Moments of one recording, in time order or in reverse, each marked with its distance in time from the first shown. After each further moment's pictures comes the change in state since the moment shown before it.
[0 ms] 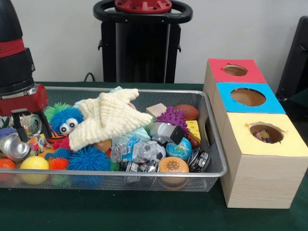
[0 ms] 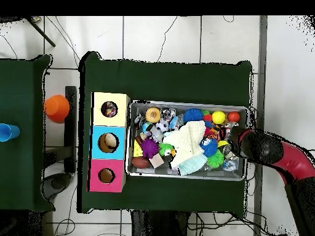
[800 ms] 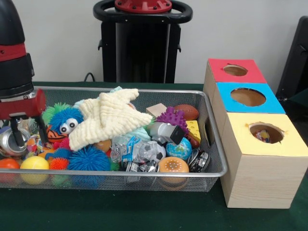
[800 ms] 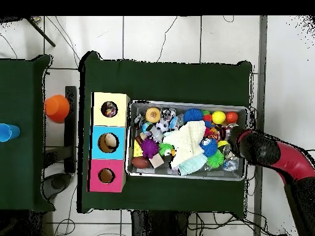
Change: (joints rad) arm -0.003 0.010 0.000 0.000 -0.067 -0.058 0.000
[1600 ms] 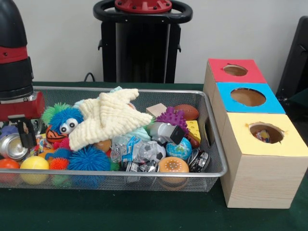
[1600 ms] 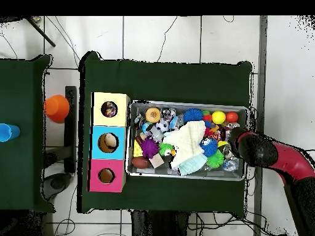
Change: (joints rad) arm -0.001 0.003 0.000 0.000 -0.058 -0.037 0.000
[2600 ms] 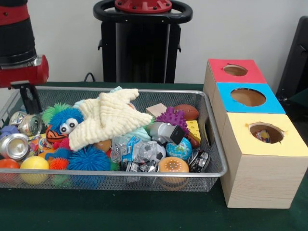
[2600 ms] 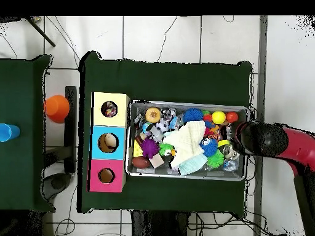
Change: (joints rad) arm 0.107 -0.203 -0.006 0.003 0.107 0.307 0.000
